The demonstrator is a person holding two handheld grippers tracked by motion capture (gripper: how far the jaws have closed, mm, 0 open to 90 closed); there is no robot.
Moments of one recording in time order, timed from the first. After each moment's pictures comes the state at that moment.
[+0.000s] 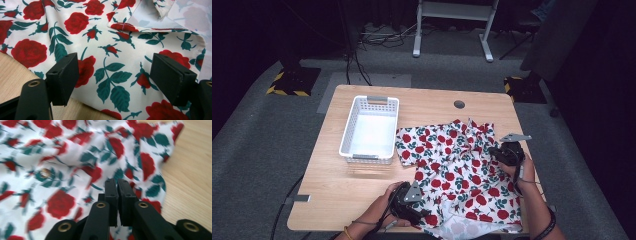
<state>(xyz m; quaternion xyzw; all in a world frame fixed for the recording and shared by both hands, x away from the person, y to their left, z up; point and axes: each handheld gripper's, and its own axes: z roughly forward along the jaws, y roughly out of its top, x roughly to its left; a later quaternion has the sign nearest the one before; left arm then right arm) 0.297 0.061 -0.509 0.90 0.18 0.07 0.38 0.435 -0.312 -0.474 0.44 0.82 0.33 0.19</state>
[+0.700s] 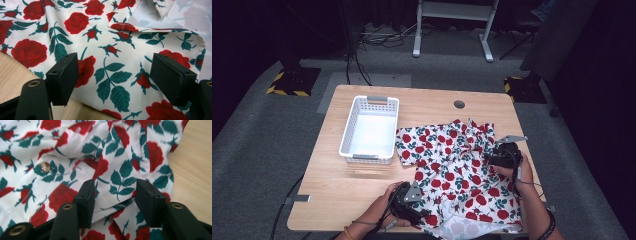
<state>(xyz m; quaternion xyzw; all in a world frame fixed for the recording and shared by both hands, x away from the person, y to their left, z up) 0.297 0.061 -0.509 0.90 0.18 0.07 0.38 0.434 -0.306 -0.481 0.46 0.82 0.30 0.18</state>
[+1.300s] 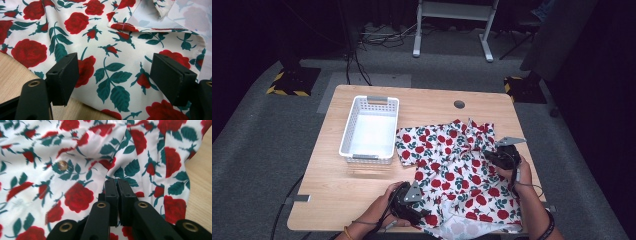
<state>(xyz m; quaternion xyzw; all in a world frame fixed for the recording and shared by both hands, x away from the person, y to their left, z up) 0.297 0.061 -0.509 0.90 0.18 0.07 0.38 0.427 -0.301 -0.479 0.42 0.83 0.32 0.18</state>
